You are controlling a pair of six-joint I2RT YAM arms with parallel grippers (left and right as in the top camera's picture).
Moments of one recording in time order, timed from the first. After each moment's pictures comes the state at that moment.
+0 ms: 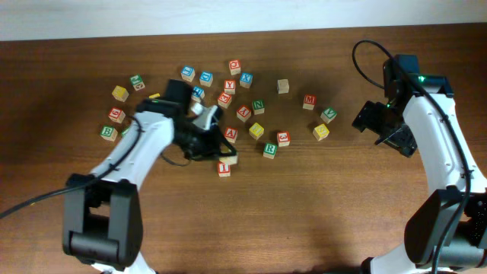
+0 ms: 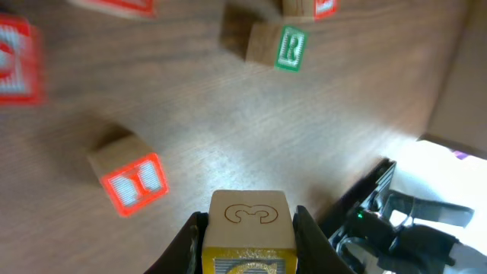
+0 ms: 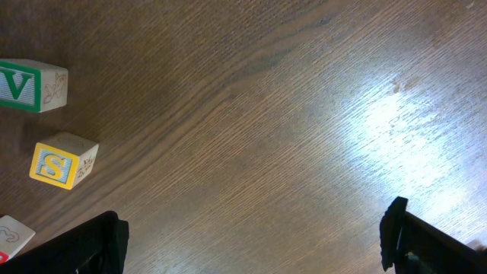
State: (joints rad) left arm -0.25 1.84 1.31 -0.94 0.67 -0.18; right arm -0.11 1.73 1.46 -1.22 0.14 0.58
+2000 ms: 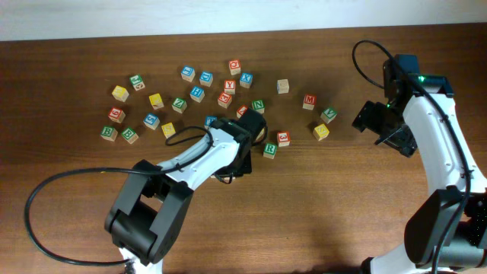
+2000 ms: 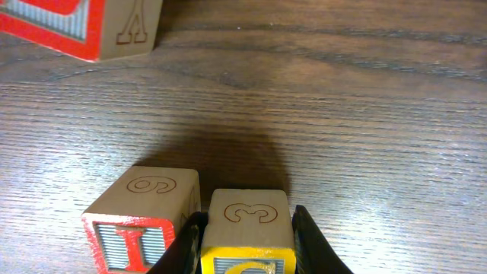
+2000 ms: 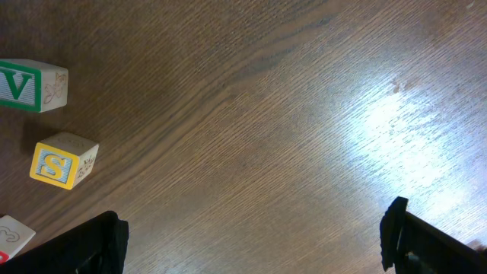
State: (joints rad) left arm -0.62 1.97 1.31 -0.90 -0.12 -0.64; right arm -0.11 1.73 1.46 -1.22 0.14 0.58
